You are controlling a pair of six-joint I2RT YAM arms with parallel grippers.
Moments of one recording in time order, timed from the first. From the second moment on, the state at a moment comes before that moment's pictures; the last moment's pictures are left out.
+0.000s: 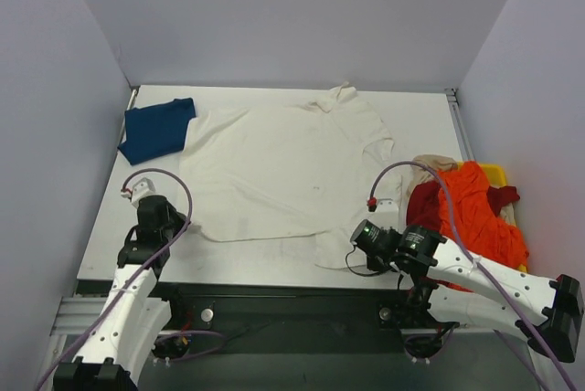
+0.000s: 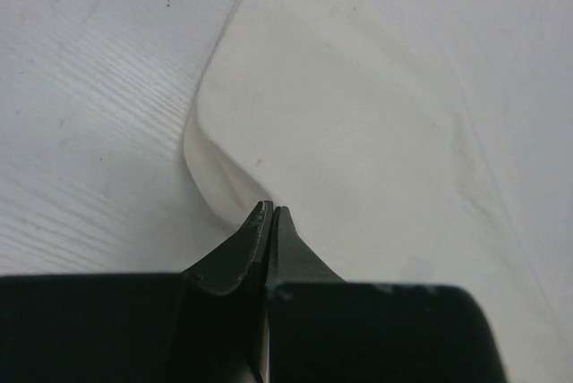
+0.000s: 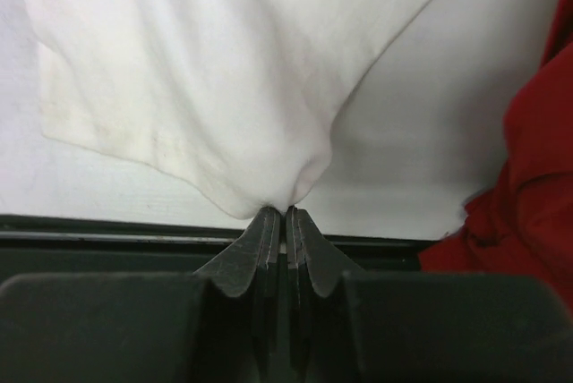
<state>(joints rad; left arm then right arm) -0.06 0.60 0.35 -0.38 -0.20 -0.69 1.03 0.87 0.61 -1.03 0.41 0.90</state>
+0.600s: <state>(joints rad) 0.13 1.07 0.46 0.04 0.10 -0.64 0.72 1.19 0.95 -0.91 0.52 0.63</state>
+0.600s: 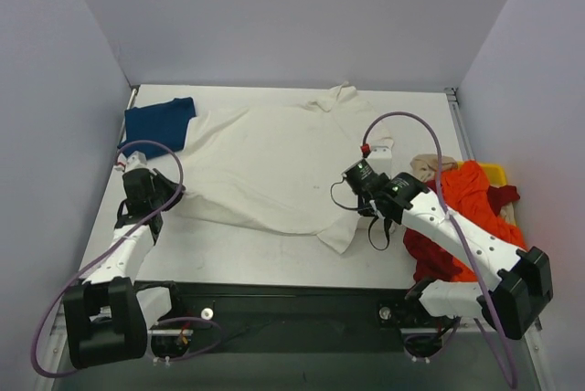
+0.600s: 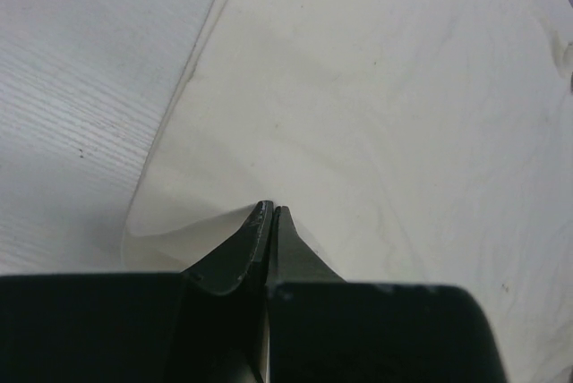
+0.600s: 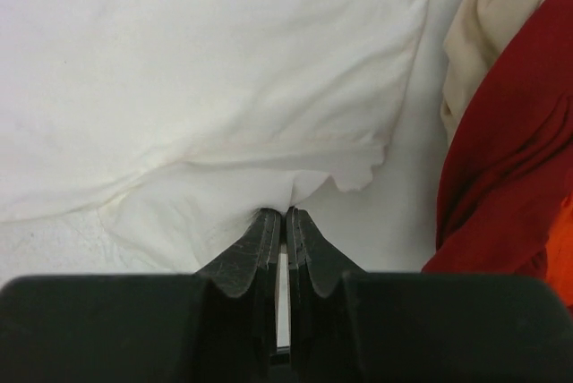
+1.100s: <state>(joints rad) 0.18 1.30 0.56 0.22 0.23 -0.64 0.45 1.56 1.32 -0.81 0.39 0.43</state>
